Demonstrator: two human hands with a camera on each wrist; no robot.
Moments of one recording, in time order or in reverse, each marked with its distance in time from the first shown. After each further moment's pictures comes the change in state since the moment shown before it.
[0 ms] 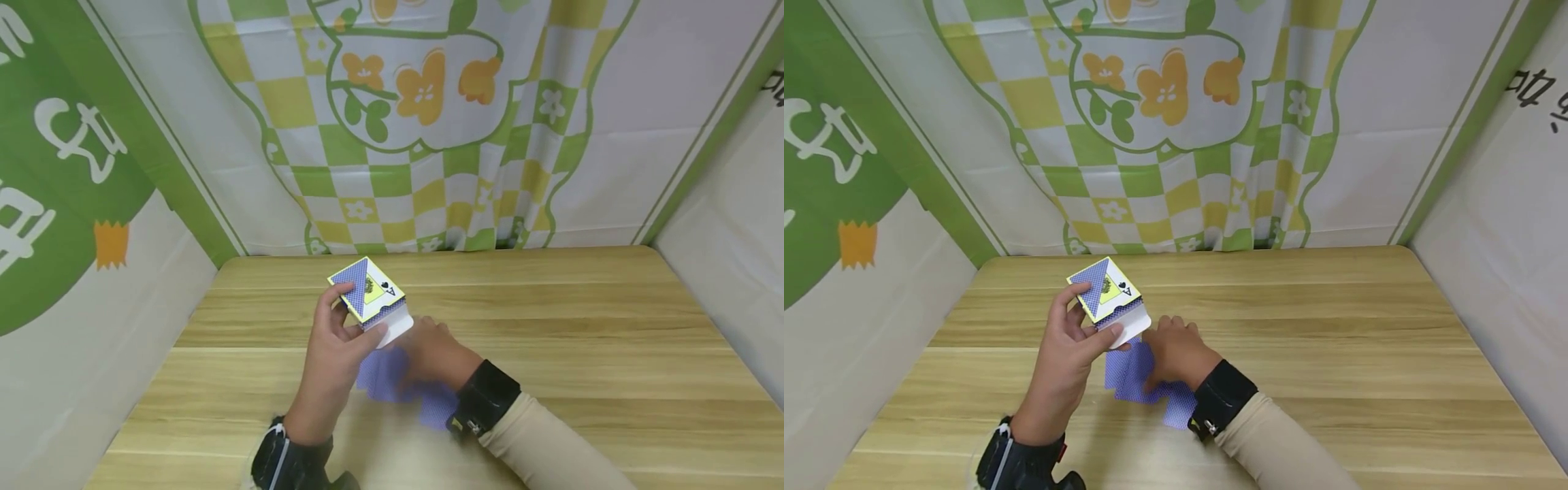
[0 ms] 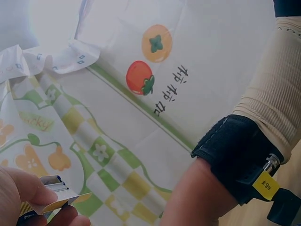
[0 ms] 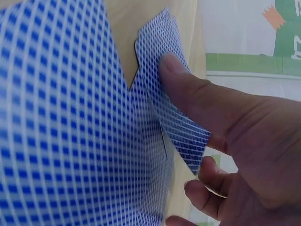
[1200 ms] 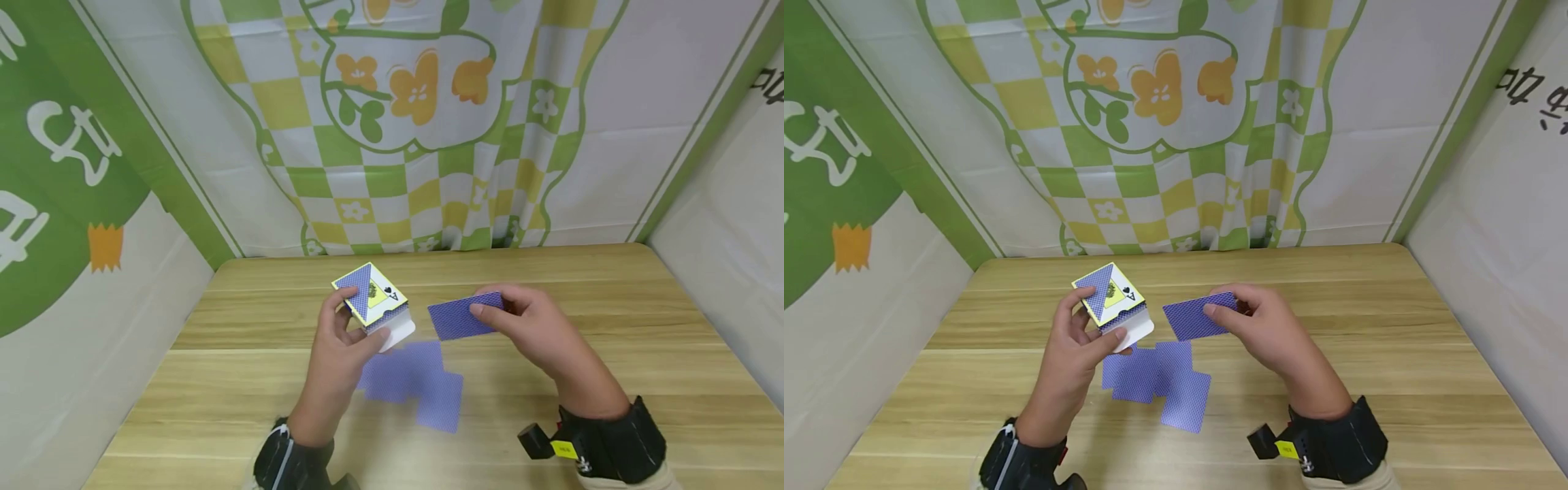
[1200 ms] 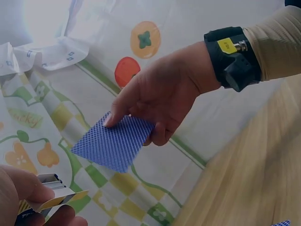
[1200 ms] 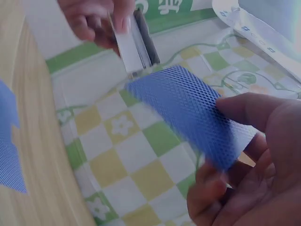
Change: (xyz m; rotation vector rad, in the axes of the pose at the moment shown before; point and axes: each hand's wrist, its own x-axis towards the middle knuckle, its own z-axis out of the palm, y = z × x) left_hand -0.001 -0.009 0.004 0.015 -0.011 -0.035; right_hand -0.119 0.034 -0.112 0.794 0.349 0.121
